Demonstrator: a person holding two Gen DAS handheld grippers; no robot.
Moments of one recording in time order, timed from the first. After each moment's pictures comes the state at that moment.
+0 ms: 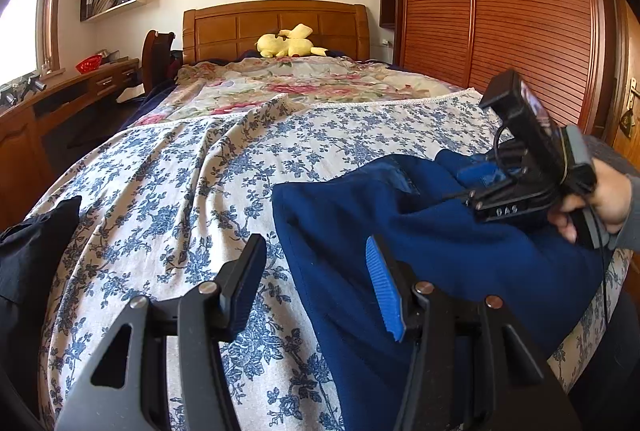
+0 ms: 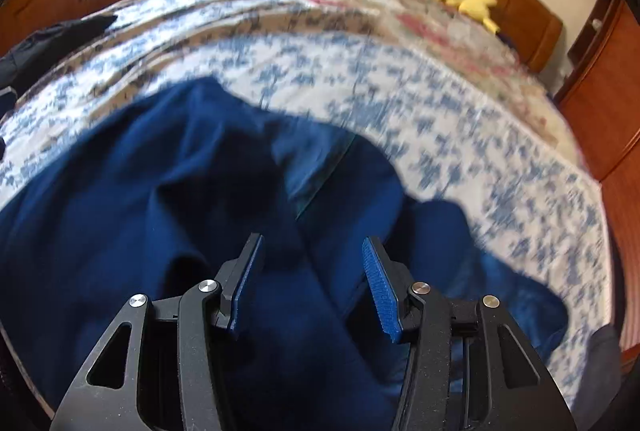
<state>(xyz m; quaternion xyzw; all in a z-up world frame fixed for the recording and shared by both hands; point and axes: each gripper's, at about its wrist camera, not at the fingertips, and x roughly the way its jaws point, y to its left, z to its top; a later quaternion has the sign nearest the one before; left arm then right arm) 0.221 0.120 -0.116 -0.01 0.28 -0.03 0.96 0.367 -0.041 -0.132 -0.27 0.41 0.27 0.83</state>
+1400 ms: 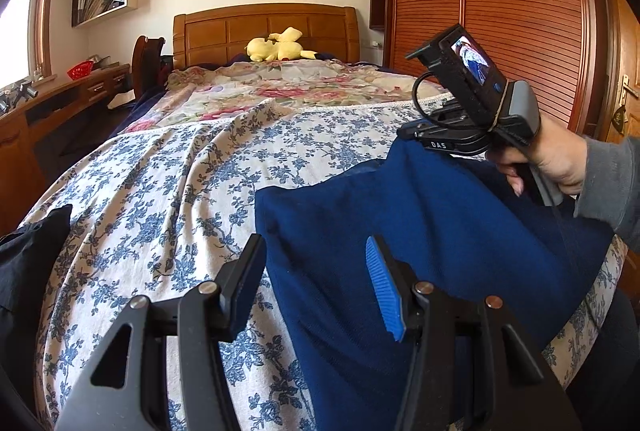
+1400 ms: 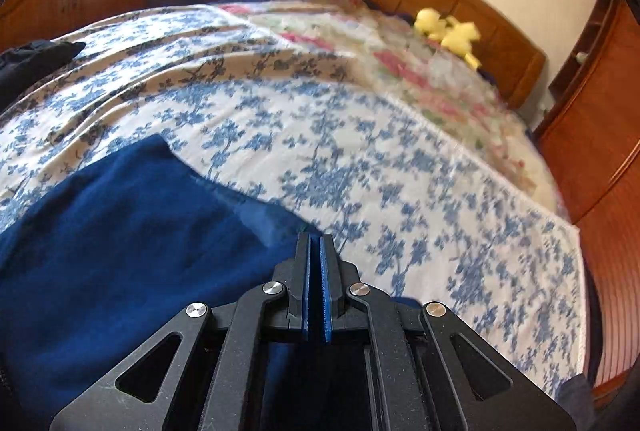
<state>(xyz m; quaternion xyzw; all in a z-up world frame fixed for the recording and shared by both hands) 0.222 0.106 -0.111 -0.01 0.27 -0.05 0.96 0.415 -0.018 -0.102 -0.30 0.32 0.24 0.87</state>
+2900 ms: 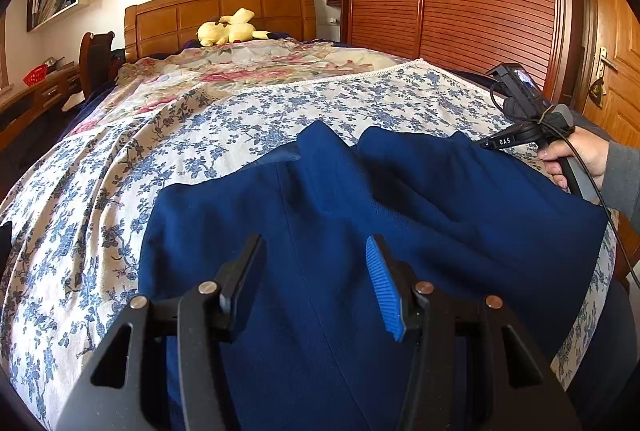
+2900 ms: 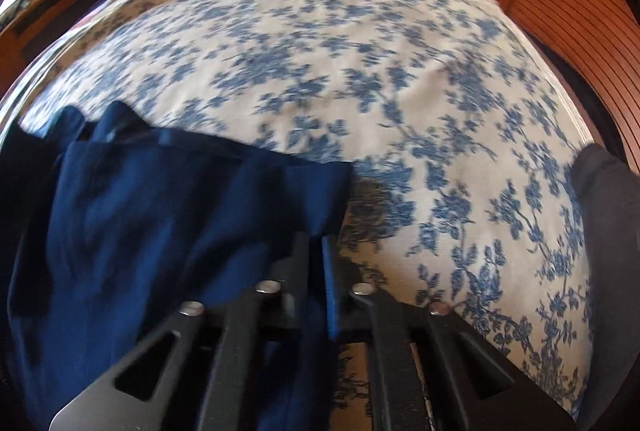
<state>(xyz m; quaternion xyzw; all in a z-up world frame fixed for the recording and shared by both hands) 0.265 0.021 -0.129 0.01 0.31 -0.11 0.95 0.452 -0.283 -0.145 -0.12 0.49 0.10 0.86</state>
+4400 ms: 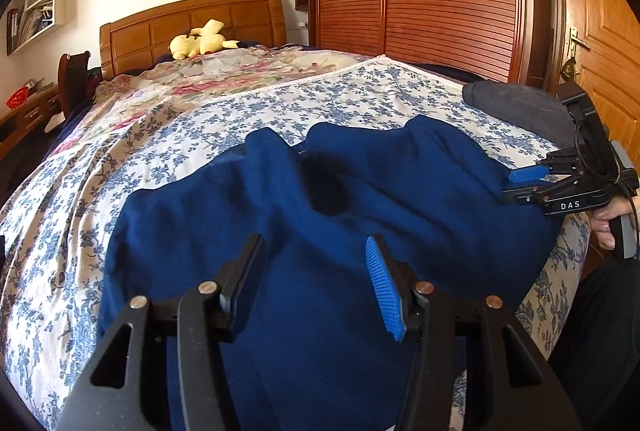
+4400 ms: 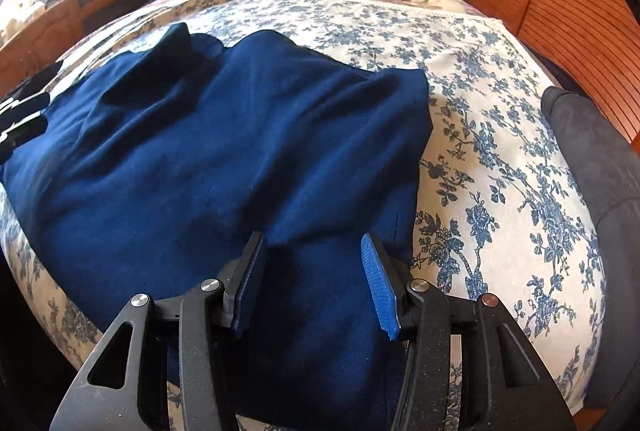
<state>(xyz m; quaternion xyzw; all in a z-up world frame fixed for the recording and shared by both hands) 0.229 -0.027 -0.124 0.04 0.30 -0.15 0.94 0.263 -0.284 -0.141 -0.12 0.44 0.16 0.88</state>
